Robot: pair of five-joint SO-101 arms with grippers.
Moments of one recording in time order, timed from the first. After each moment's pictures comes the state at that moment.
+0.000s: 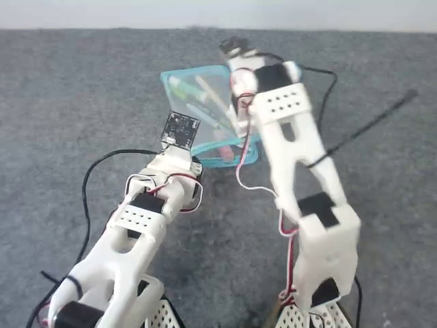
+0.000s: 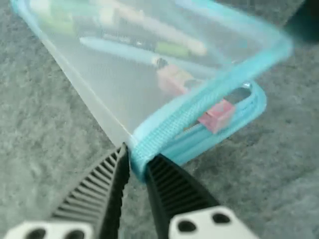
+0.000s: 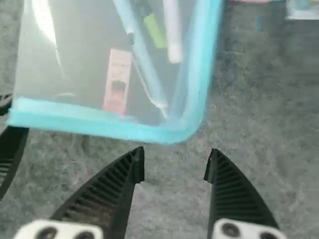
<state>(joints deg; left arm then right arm) 10.9 -30.0 69.3 19.9 2.0 -22.6 20.9 -34.5 96.6 6.9</state>
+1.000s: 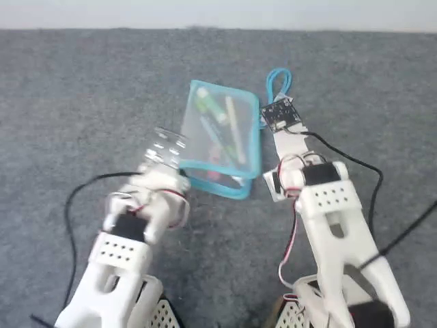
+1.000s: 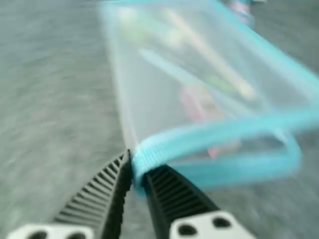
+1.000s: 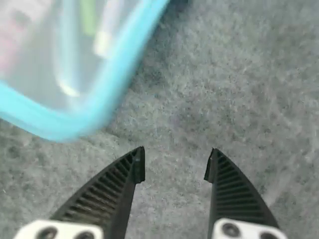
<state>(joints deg) 11.2 -54.3 76.4 36.2 -5.4 -14.9 -26.3 41.8 60.6 10.3</state>
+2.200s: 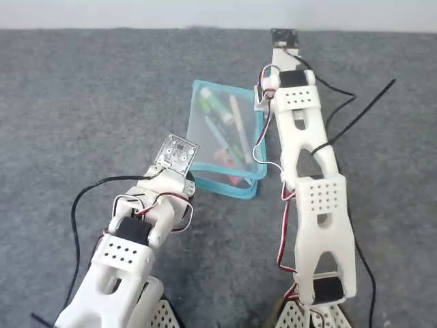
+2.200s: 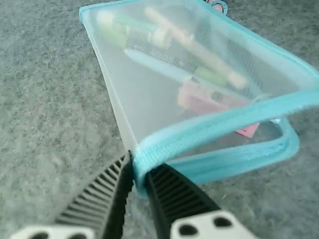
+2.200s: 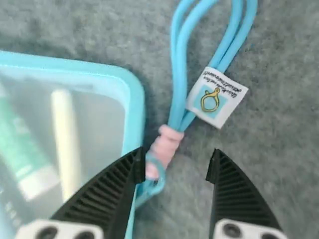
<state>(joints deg) 10.5 -54.5 78.1 34.2 -5.3 -12.0 59.9 -60.2 74.1 -8.8</state>
